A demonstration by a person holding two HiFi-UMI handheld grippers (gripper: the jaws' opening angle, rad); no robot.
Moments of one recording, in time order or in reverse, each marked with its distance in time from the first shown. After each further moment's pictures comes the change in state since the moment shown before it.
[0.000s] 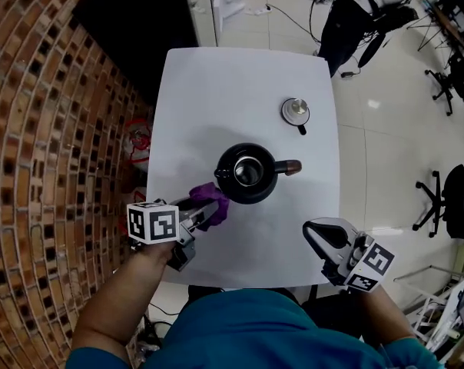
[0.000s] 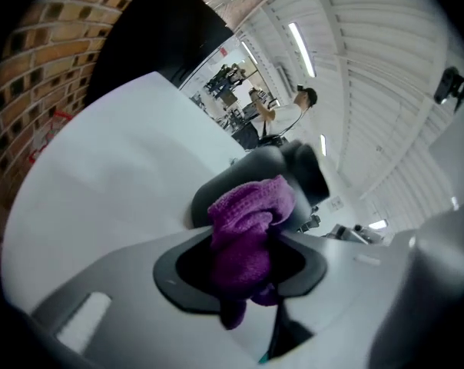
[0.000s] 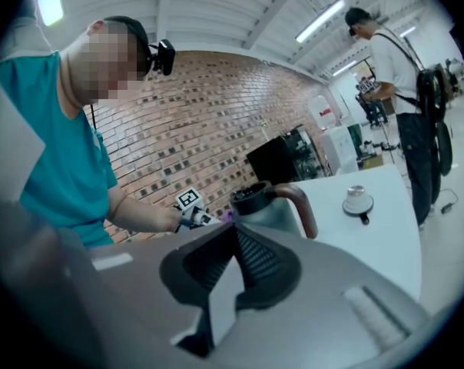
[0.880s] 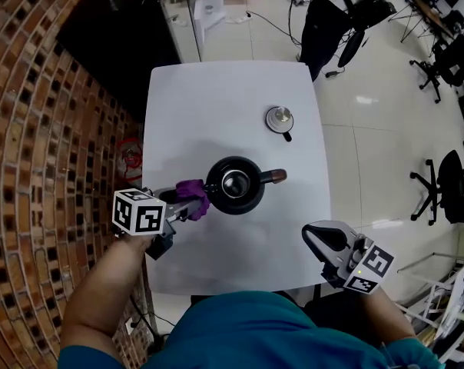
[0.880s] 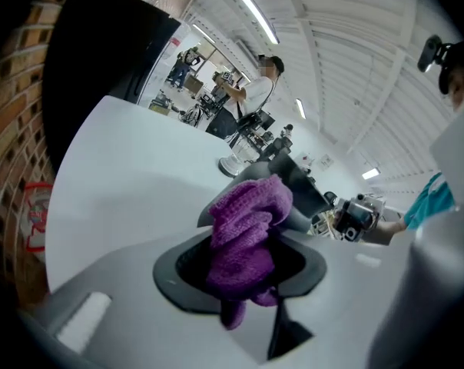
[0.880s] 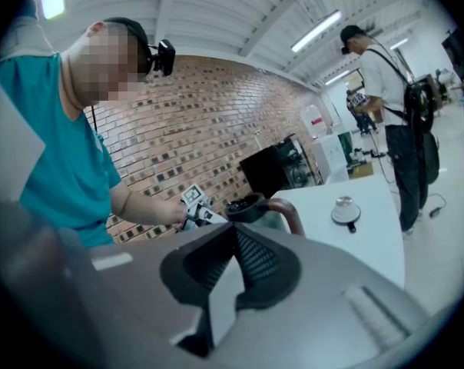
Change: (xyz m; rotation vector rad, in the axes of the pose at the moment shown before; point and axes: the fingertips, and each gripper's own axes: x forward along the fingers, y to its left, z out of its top) left arm -0.001 0.000 0.046 0.303 0.161 -0.014; right arm -0.018 -0.002 0.018 -0.005 -0.036 -0.071
